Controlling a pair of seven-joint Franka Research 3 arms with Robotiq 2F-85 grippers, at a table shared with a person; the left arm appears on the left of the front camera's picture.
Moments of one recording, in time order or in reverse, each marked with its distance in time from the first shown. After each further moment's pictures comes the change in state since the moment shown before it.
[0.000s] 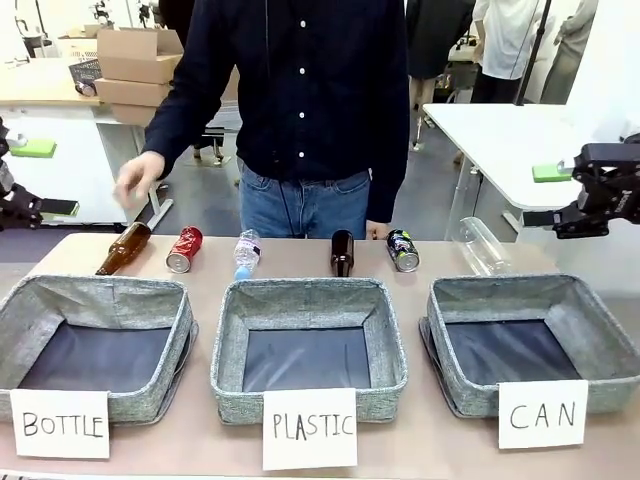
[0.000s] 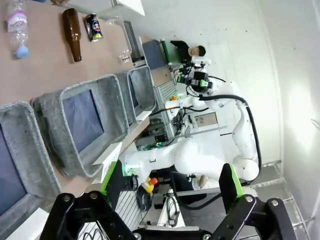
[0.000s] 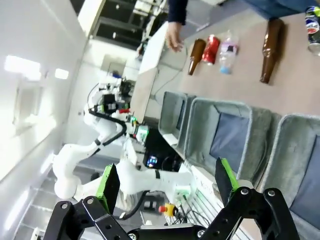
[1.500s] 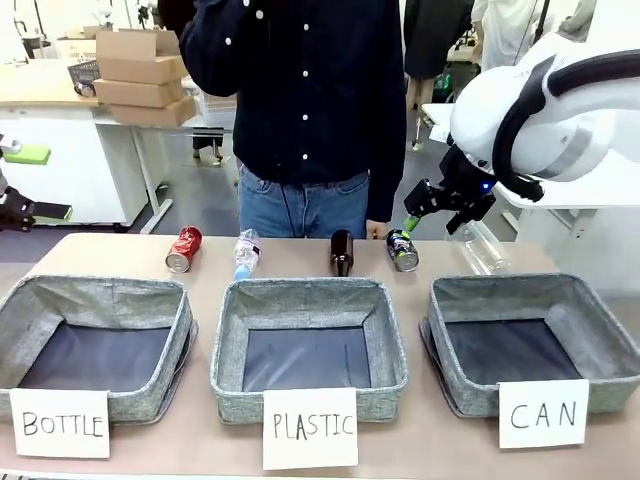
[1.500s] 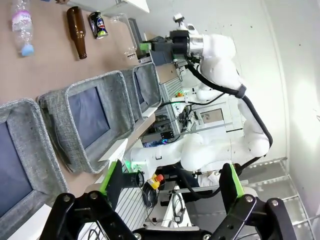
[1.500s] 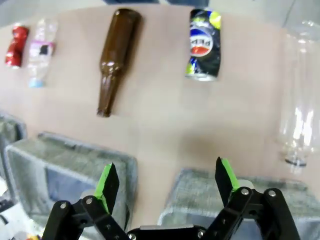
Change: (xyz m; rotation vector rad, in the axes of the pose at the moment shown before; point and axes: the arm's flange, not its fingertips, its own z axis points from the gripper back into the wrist) left arm -0.001 0.000 0.004 0.024 0.016 -0.015; right arm 0.121 -0.048 -0.216 -1.025 0.262 0.166
